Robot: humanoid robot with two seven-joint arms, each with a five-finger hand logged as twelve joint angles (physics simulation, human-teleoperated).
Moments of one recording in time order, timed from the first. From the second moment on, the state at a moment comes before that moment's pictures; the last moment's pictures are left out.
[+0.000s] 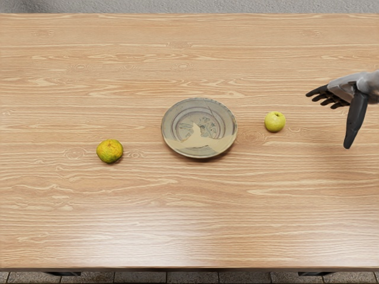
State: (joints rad) left arm -0.06 0.00 0.18 -0.15 -0.10 0.00 0.17; right arm 1.28 -0.88 0.25 1.21 -0.59 0.61 -0.61
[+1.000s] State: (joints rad) left arm -0.06 0.00 0.18 -0.15 -0.10 0.00 0.17; right arm 1.33 -0.73 0.27 1.28 -0.80 0.55 -0.61
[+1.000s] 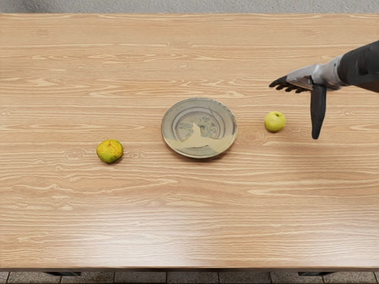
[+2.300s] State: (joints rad) left arm -0.06 0.00 0.18 -0.15 -0.10 0.00 0.17; right arm 1.07 -0.47 0.27 1.17 -1.28 0.10 -0.61
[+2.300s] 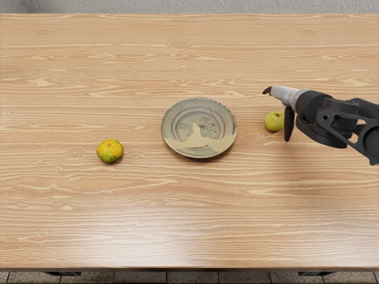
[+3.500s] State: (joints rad) left arm -0.06 0.00 0.18 -0.15 -0.10 0.00 0.17; right arm 1.03 -0.44 0.28 1.08 -1.30 0.07 -0.61
